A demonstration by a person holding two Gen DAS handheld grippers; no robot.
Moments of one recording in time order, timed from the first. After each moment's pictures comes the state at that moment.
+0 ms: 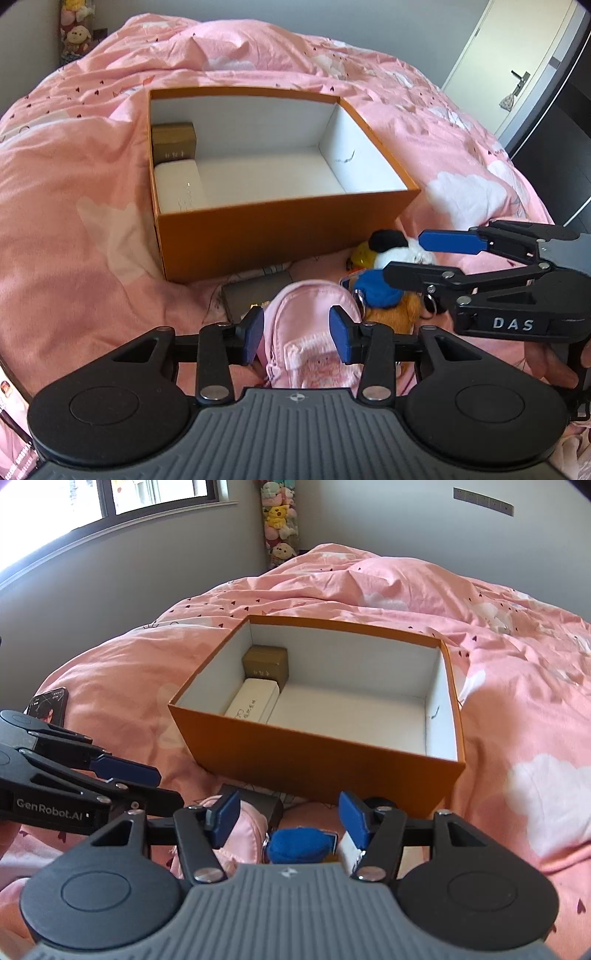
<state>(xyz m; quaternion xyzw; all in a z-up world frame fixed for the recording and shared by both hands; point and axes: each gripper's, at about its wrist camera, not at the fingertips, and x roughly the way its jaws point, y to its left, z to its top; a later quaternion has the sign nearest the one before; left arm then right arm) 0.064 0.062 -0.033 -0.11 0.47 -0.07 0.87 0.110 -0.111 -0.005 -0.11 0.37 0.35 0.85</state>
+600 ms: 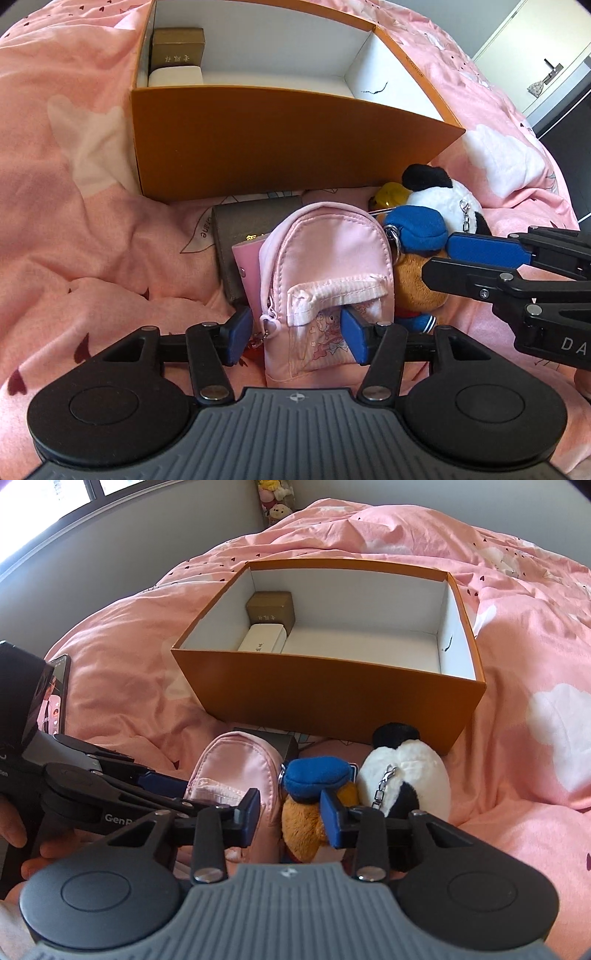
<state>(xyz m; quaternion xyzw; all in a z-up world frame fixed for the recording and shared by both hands) 0.074 0.053 -0.095 -0.16 0.53 -0.05 0.83 0.107 -0.117 -0.033 -0.10 0.44 0.36 0.82</state>
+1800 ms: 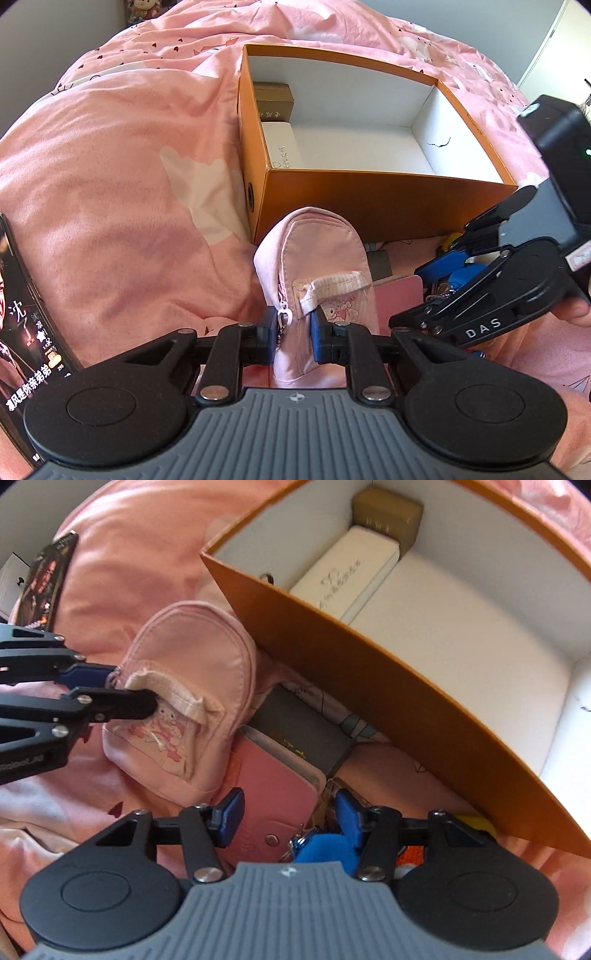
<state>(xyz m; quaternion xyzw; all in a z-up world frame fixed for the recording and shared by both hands) 0.069 0.101 -0.054 -0.12 0.51 0.05 0.85 0.181 -0.007 -0.079 -0.28 0.56 0.46 0.63</state>
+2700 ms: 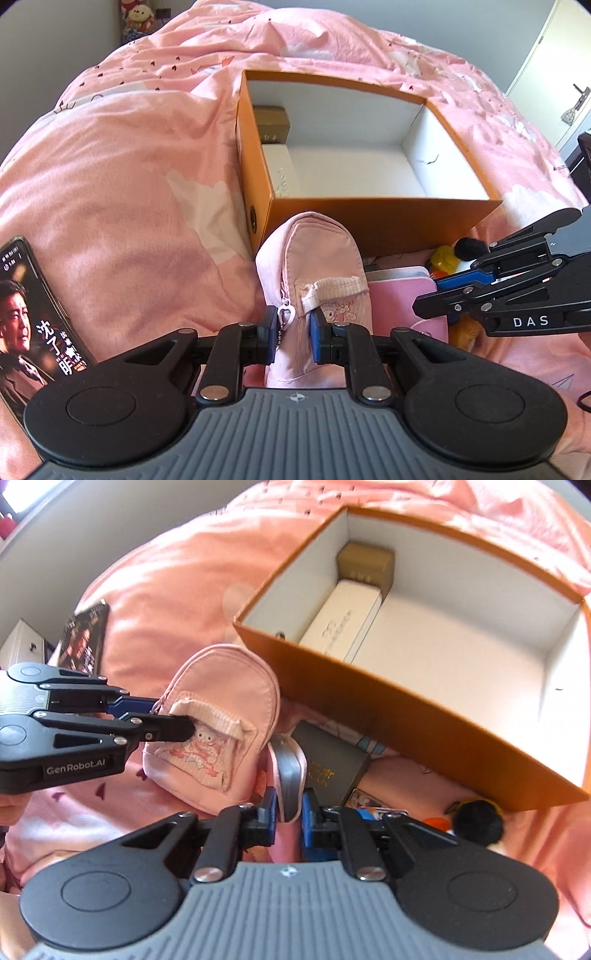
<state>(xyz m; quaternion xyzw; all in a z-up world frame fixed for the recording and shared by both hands) 0.062 0.110 -0.027 -0.12 0.48 0.03 0.87 0.153 -0.042 -0.025 -0.18 0.52 0.46 0.70</state>
